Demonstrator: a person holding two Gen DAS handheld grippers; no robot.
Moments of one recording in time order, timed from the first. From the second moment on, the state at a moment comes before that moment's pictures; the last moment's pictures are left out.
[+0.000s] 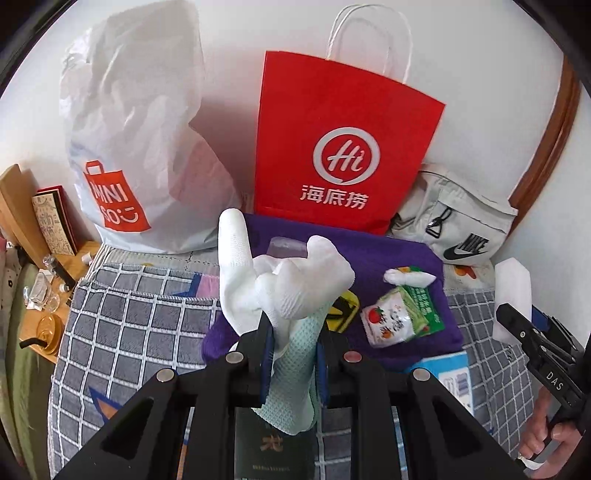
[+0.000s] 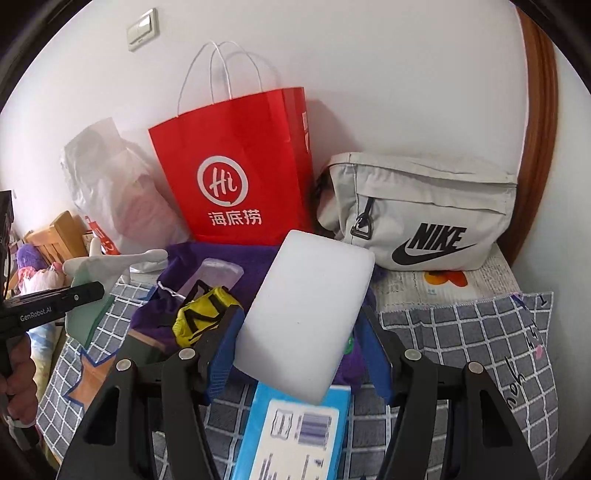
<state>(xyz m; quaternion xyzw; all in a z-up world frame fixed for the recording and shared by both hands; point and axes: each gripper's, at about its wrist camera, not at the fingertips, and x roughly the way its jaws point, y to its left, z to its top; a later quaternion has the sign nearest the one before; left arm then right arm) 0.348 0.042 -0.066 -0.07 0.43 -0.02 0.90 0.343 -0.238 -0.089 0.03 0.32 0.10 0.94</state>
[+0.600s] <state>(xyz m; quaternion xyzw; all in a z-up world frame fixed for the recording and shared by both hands) 0.416 0.041 -0.100 -0.08 0.45 -0.01 0.89 0.417 -0.223 -0.124 0.02 0.36 0.12 0.93</state>
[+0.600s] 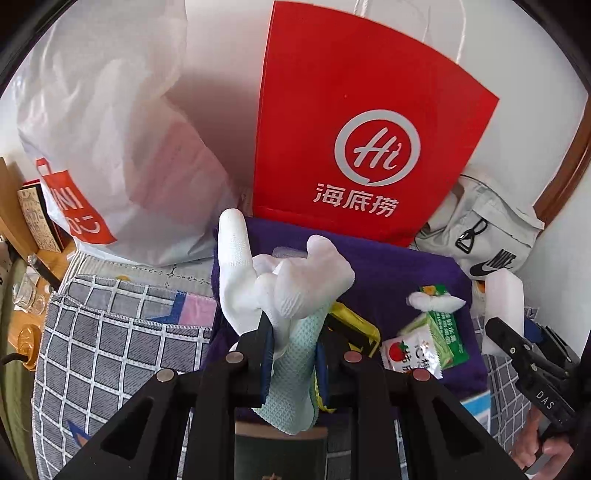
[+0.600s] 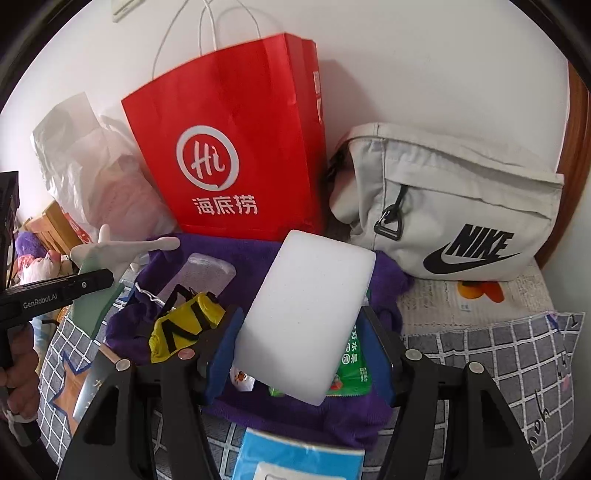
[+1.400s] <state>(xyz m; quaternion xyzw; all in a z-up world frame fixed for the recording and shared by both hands) 0.448 0.031 -0.145 -0.10 0.47 -0.04 0.88 0.457 -0.217 -0.184 0.03 0.46 0.16 0.87</state>
